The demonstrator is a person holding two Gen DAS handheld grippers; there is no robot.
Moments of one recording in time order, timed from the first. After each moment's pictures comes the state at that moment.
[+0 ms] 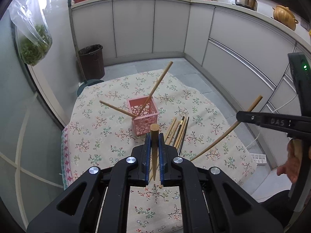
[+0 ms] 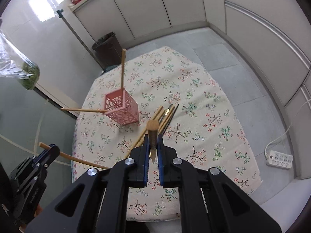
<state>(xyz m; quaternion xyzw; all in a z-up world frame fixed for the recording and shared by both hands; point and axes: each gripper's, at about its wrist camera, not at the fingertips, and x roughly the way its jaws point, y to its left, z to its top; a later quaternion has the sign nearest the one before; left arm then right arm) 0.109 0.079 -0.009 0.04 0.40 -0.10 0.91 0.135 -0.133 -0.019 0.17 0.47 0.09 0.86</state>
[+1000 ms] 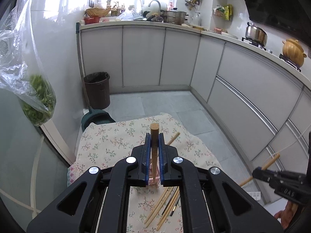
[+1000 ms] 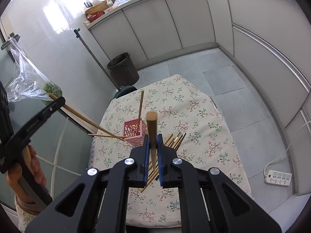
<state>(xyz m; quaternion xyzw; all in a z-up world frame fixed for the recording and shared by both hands) 0.190 0.079 0.089 -0.01 0.32 -0.08 0.94 0.142 -0.163 0.043 0.19 0.42 0.11 0.88</state>
